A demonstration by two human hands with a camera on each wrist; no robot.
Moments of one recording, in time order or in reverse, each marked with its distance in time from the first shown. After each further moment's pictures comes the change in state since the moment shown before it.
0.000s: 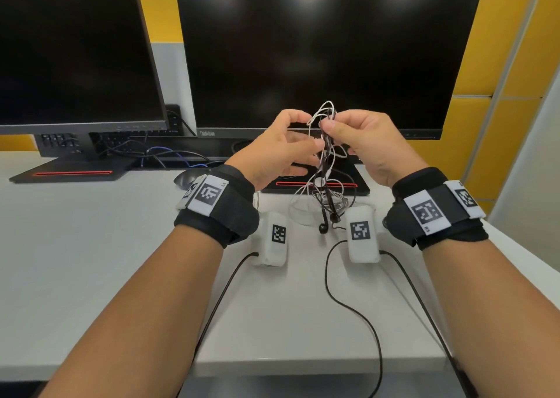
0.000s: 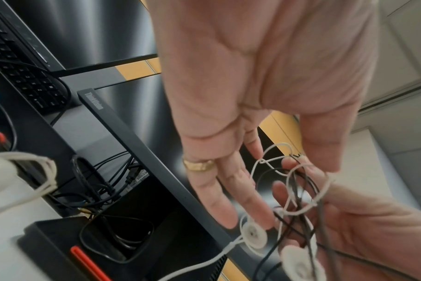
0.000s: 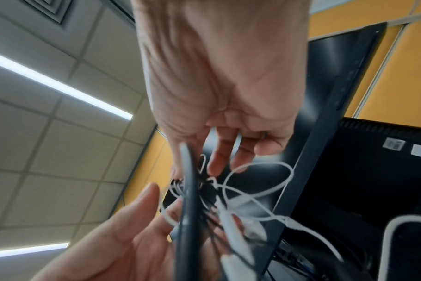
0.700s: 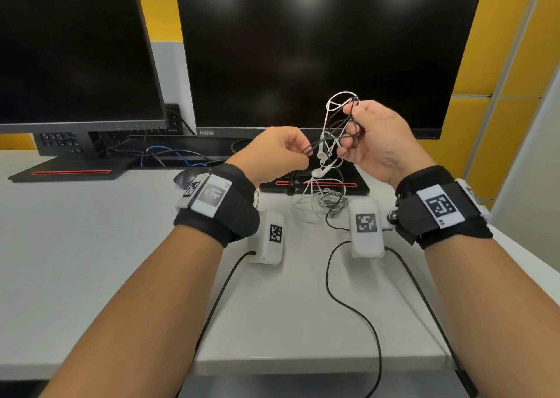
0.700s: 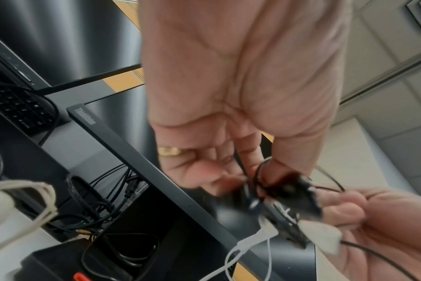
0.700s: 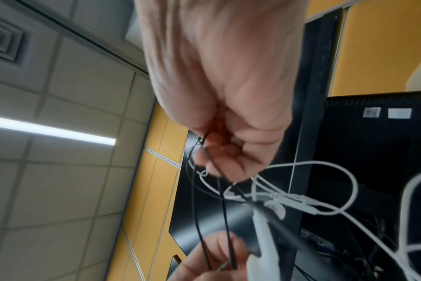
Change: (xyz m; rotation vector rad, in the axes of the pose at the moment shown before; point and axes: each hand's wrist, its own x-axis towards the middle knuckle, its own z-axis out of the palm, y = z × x) left_hand 0.007 -0.006 -0.002 0.432 0.123 0.029; right_hand 0.008 0.001 -0.003 0.505 0.114 0.266
